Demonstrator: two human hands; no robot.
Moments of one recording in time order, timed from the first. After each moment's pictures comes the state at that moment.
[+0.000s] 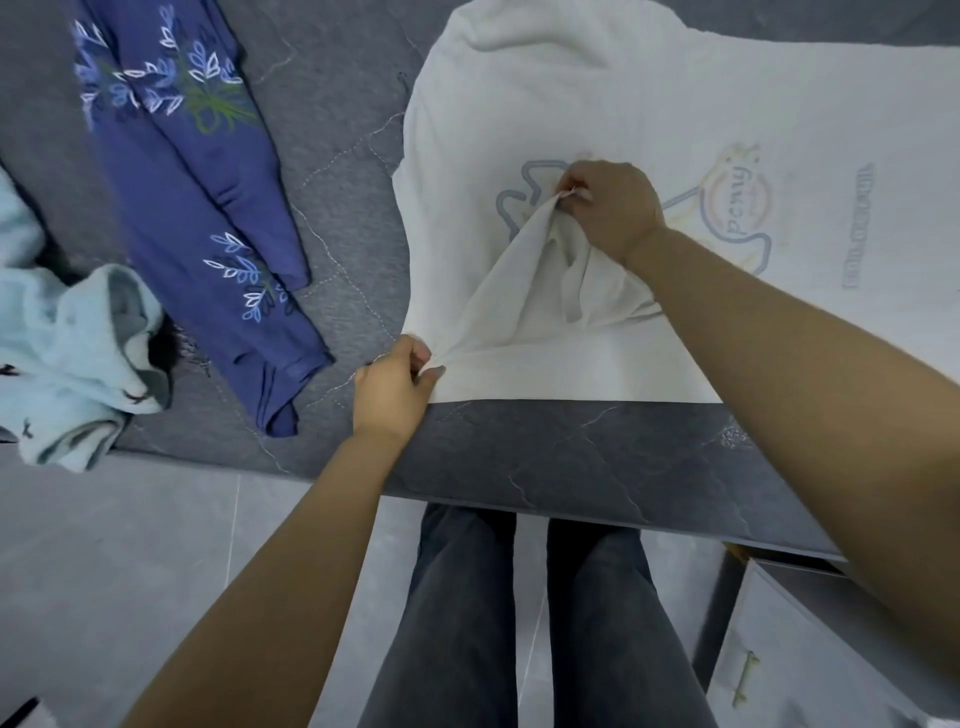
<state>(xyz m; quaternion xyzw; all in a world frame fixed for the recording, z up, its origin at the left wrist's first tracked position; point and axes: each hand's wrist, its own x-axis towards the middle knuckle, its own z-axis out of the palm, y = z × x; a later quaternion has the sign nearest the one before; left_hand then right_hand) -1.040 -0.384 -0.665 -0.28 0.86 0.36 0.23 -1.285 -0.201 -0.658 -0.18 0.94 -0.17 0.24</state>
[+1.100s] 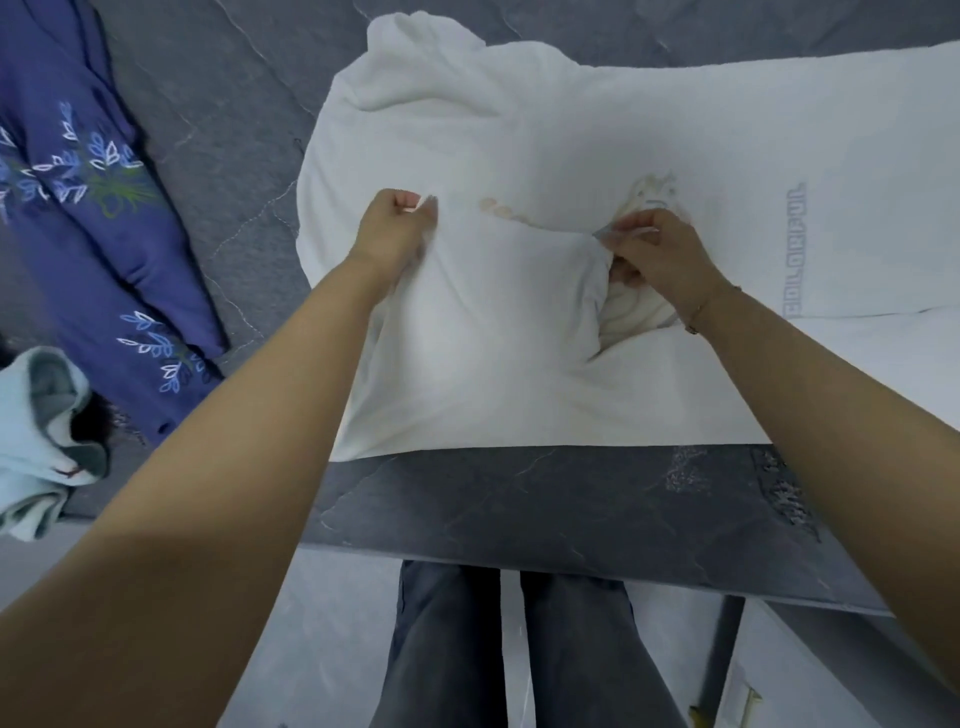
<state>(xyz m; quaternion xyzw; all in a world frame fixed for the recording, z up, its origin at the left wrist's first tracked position) -1.276 -0.336 -0.669 -0.39 0.72 0.54 0.20 -1.317 -0.058 -0.663 0.16 0.78 -0.50 0.35</state>
